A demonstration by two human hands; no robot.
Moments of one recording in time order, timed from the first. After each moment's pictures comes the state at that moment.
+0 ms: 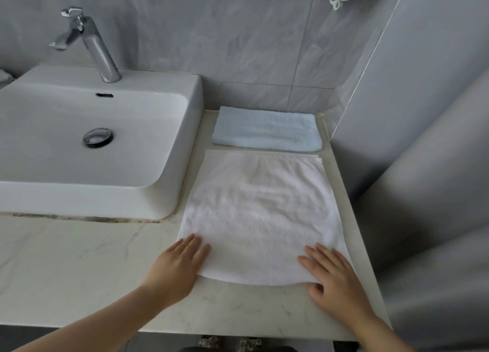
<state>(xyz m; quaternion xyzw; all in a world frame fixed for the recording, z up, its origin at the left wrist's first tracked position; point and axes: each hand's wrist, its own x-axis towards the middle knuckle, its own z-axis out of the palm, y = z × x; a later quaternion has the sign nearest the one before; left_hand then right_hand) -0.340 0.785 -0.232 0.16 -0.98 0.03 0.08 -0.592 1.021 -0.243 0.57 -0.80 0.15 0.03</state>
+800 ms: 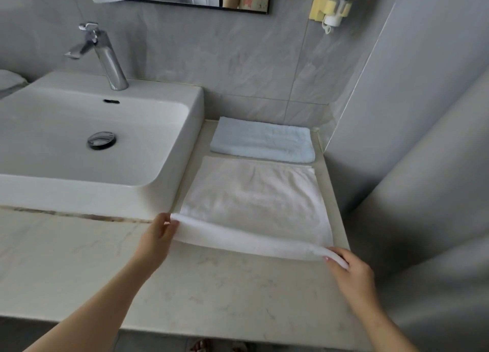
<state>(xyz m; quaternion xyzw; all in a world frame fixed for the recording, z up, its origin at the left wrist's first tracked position) -0.364 0.772 -0.195 0.52 -0.71 -0.42 0.21 -0.629 1.030 -0.217 0.26 -0.85 0.43 -0.13</state>
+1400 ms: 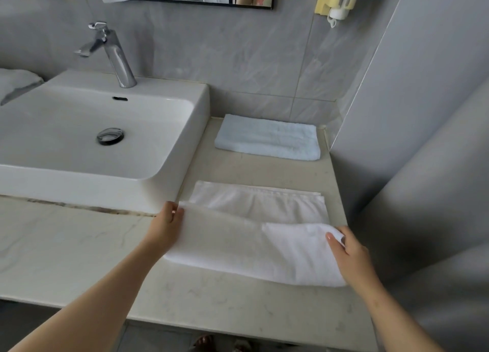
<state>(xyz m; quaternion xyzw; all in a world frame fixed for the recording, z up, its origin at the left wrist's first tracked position) -0.388 0.775 -0.178 0.57 -0.70 -0.39 0.18 -0.635 1.012 -0.180 0.28 -0.85 0.41 -0.19</state>
